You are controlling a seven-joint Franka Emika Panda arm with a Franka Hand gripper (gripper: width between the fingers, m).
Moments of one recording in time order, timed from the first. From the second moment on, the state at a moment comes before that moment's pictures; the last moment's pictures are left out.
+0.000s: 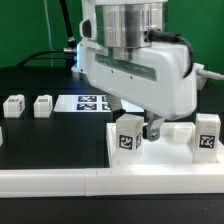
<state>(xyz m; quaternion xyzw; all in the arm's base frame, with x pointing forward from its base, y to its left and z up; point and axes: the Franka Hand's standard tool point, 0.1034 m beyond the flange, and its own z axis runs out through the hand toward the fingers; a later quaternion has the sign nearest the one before) 0.627 0.009 0.076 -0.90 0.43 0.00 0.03</state>
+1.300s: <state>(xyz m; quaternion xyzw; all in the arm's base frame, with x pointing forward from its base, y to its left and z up) 0.626 -0.004 0.067 -0.77 0.64 0.00 0.04</state>
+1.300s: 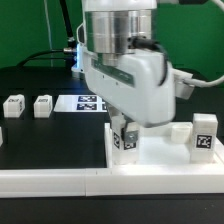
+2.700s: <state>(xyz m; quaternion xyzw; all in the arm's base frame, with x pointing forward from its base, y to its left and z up) 0.627 0.016 0.082 -0.57 0.82 0.02 0.06</state>
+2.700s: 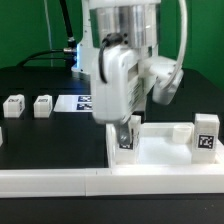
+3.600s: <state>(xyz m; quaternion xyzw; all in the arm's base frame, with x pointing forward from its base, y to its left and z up) 0.620 0.024 0.102 -0.60 0.79 0.01 0.07</state>
